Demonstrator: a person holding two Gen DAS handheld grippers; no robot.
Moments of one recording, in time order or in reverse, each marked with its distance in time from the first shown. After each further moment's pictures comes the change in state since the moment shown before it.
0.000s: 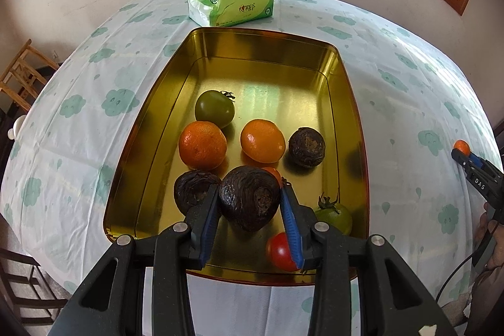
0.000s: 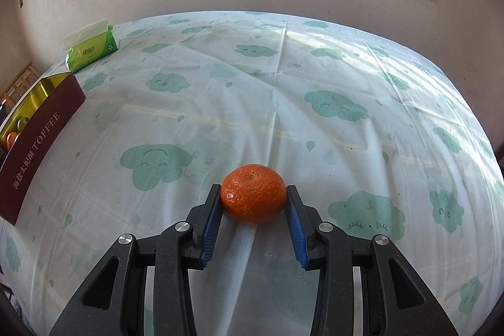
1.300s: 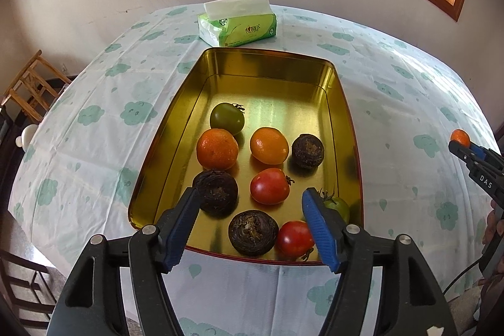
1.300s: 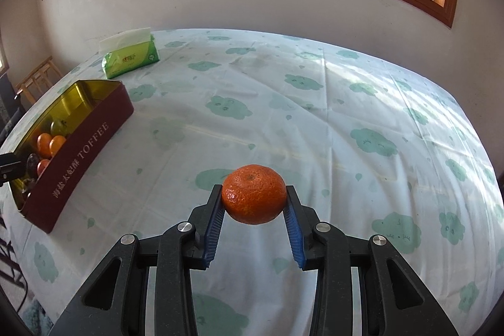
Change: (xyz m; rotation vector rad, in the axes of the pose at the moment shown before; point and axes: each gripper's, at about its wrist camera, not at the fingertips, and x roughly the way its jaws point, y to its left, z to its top) left arm -0.027 0.004 -0.012 0.006 -0.096 0.029; right arm -0.043 0.066 0.017 -0.087 -0.068 0.077
